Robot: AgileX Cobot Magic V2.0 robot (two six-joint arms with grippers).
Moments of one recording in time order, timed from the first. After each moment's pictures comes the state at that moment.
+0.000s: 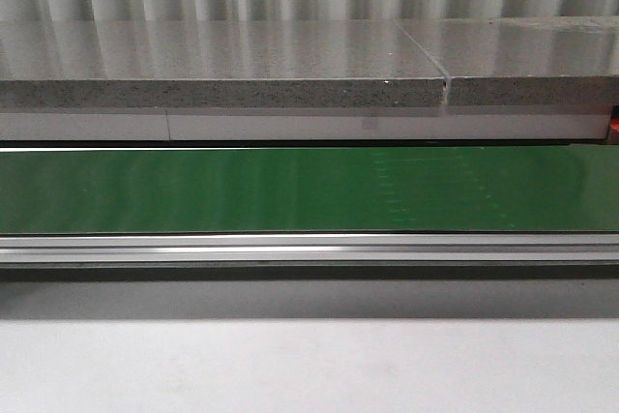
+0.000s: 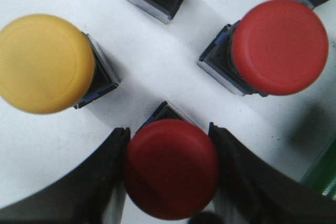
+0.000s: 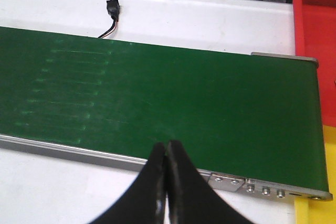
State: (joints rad) left arm 0.36 1.69 -0.98 0.05 0.55 -0.33; right arm -0.10 0.77 -0.66 0.37 0.63 -0.33
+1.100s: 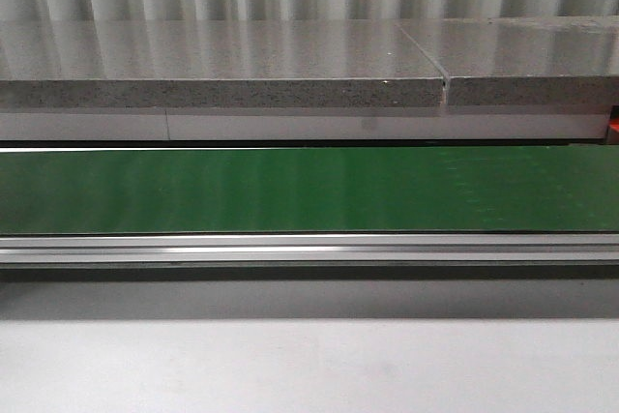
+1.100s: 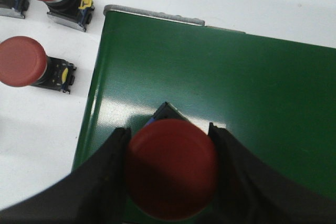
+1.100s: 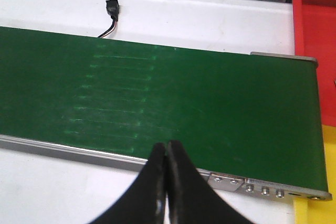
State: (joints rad) left arm 0.02 1.44 -1.02 0.03 0.68 -0.16; right arm -0.10 0.77 -0.66 0.37 0.63 -0.33
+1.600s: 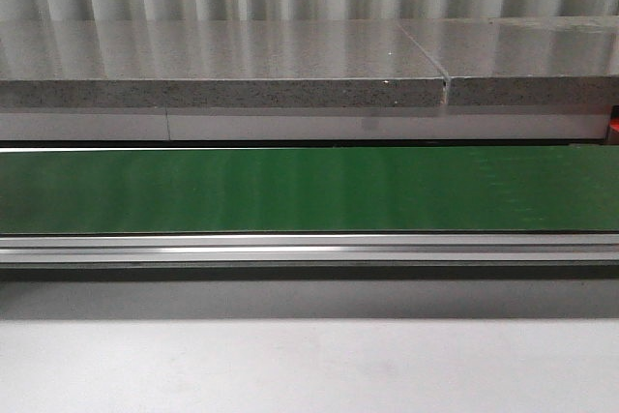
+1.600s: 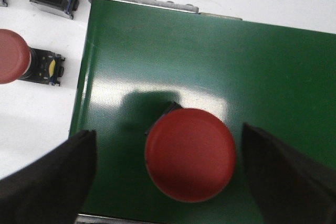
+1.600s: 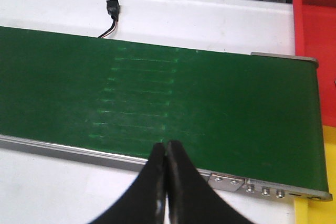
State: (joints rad) left arm 0.02 1.49 -1.08 0.00 0.76 -0.11; right arm -0.10 0.77 -0.66 0.37 0.63 -0.33
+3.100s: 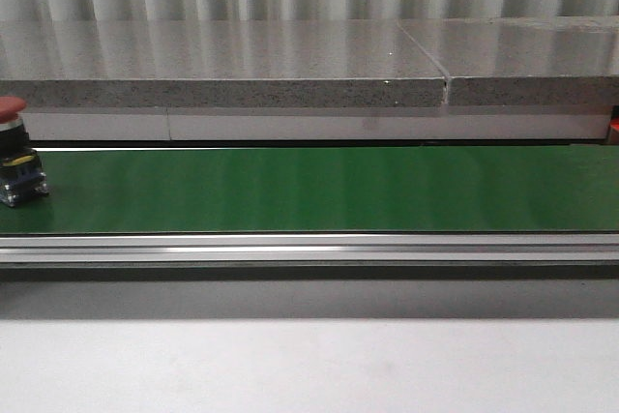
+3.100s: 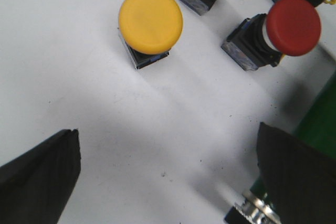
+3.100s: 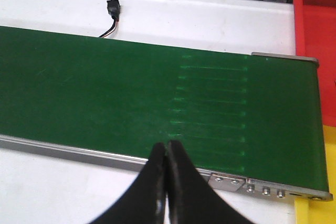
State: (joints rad) left arm 0.57 1.47 -0.90 -0.23 0.64 -0.01; right arm -0.10 0.77 -0.66 0.37 0.63 -0.33
